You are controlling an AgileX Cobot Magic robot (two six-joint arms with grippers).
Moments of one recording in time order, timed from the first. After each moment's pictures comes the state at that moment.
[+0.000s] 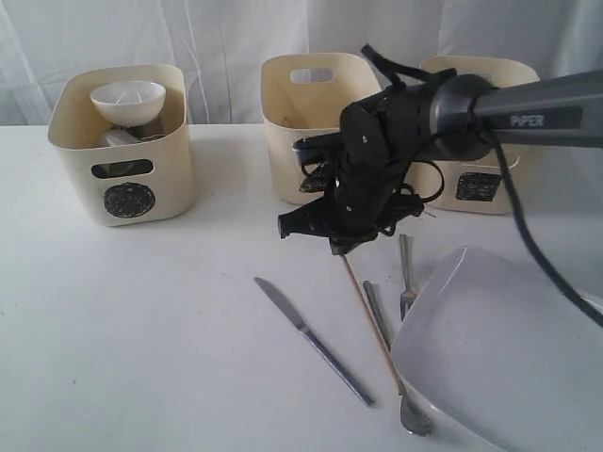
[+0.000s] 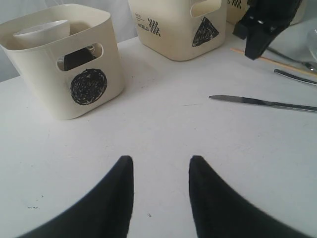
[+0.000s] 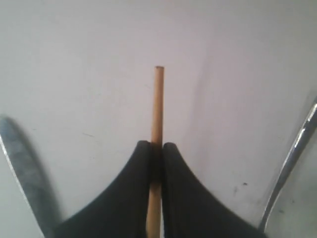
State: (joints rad) left arm -0.47 0.00 0.02 -0.06 0.27 0.19; right arm 0.40 2.04 -1.46 -0.08 0.71 0.32
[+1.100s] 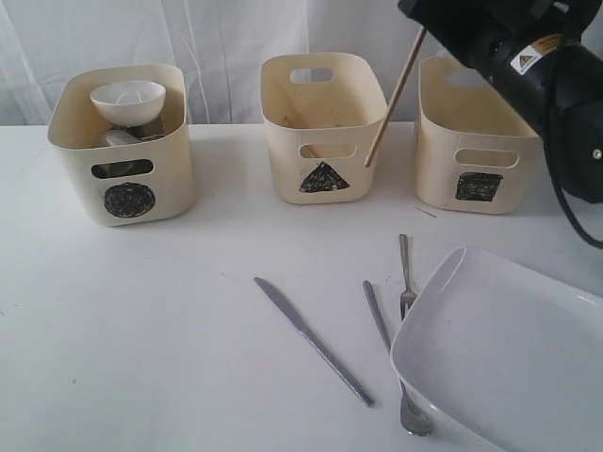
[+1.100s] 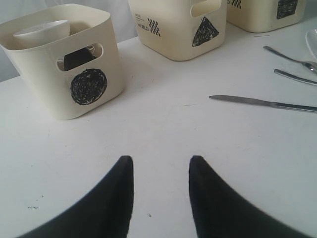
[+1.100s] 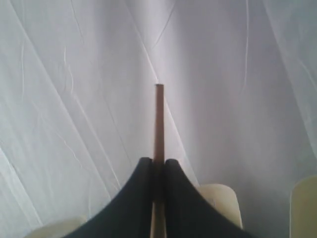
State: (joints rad) left arm -0.47 0.00 0.02 -0.06 0.27 0.20; right arm 0.19 1.52 -0.90 0.07 -0.71 0.31
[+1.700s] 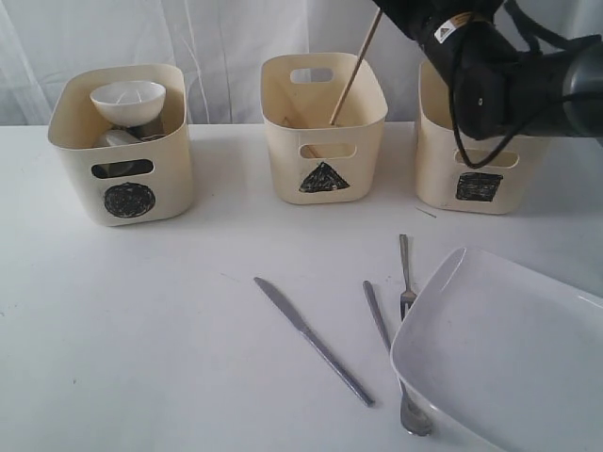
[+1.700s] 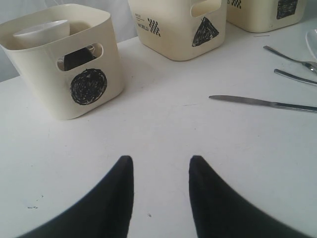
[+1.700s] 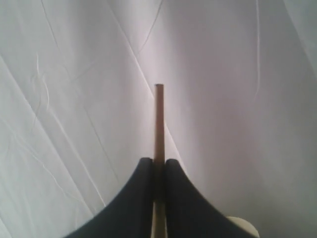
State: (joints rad) left arm -0.47 0.00 0.02 -0.06 0.27 0.20; right arm 0.18 1.90 -1.31 0.10 -0.72 0.34
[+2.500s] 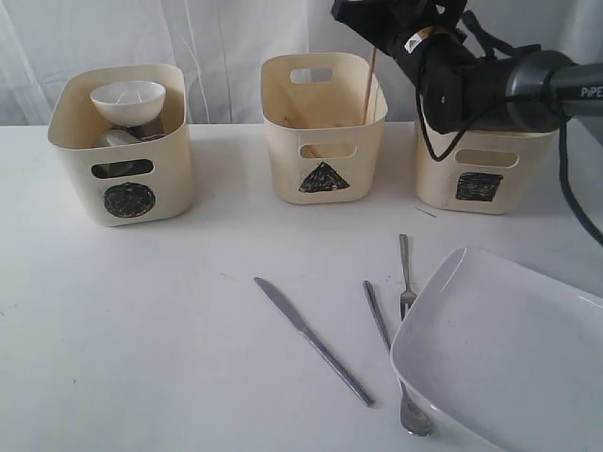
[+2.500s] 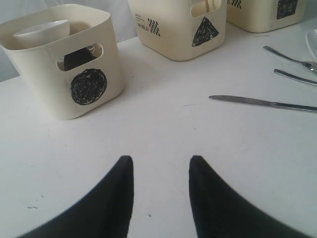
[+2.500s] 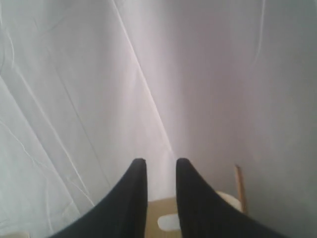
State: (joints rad) left arm -0.47 0.00 0.02 -0.06 0.27 0.20; right arm 0.18 2.06 -1.49 0.11 -0.59 0.22
